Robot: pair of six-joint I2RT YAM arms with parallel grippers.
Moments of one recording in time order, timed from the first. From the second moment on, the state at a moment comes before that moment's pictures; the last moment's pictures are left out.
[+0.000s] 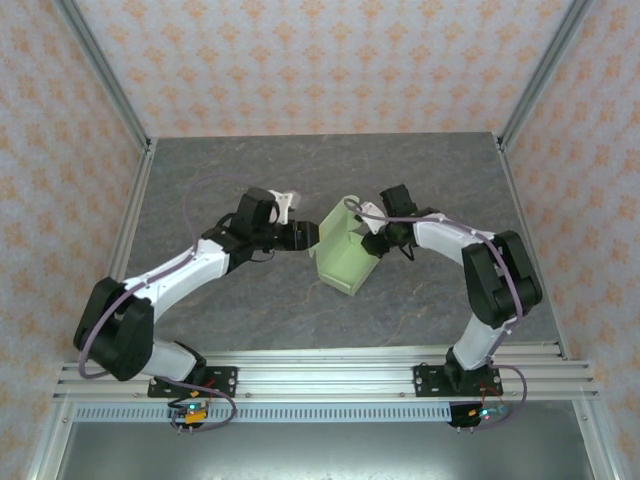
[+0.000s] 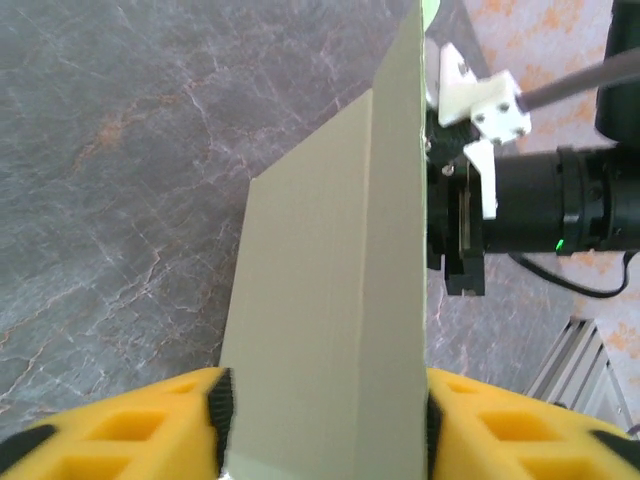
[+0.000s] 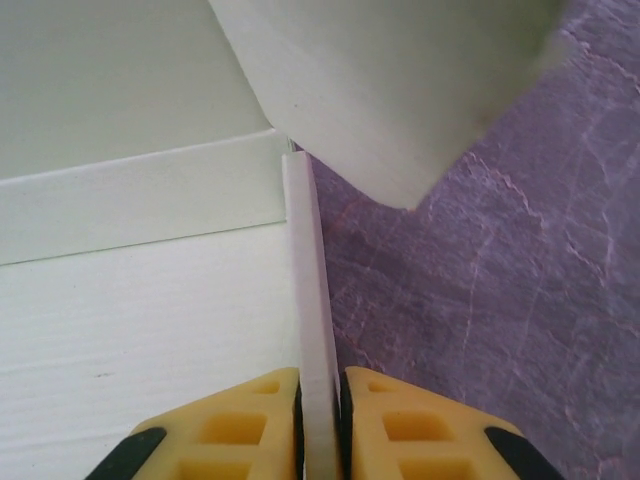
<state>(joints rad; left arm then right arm) -0.47 1.39 0.88 -0.15 0.41 -0.58 0.38 1.71 1.00 -0.38 -0.26 -0.35</state>
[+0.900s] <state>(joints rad) -0.58 1.17 0.53 0.36 0.36 -0.81 0.39 1.20 0.53 0.47 -0.02 0.25</state>
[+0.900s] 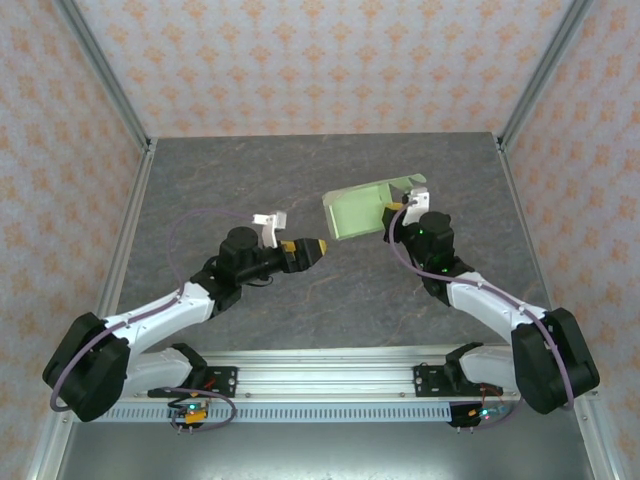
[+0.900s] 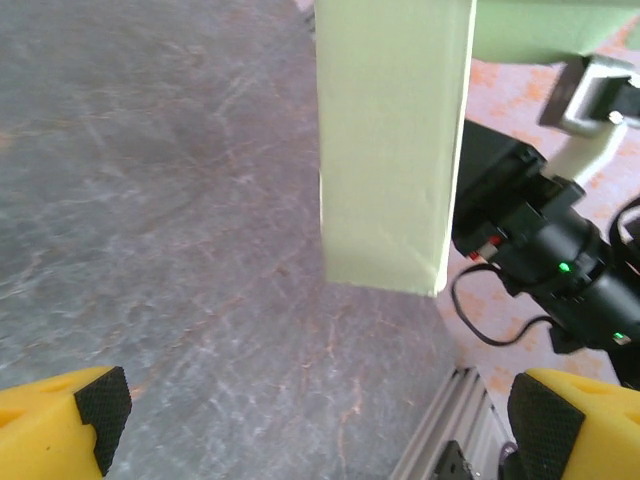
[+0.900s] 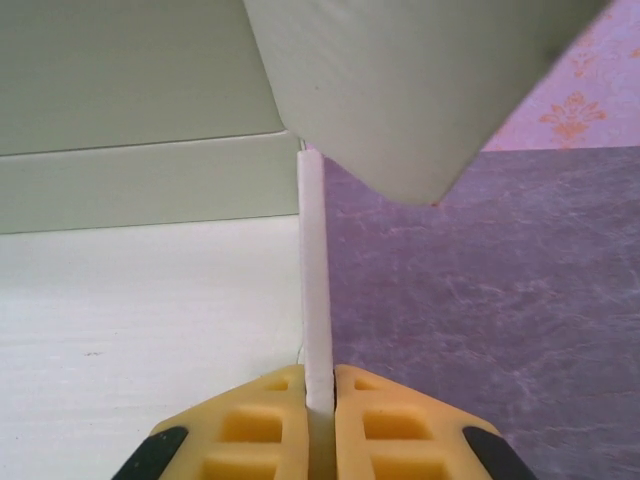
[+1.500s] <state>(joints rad) -0.58 1.22 0.58 0.50 0.39 -0.83 0.45 1.26 0.52 0.54 -0.13 0.37</state>
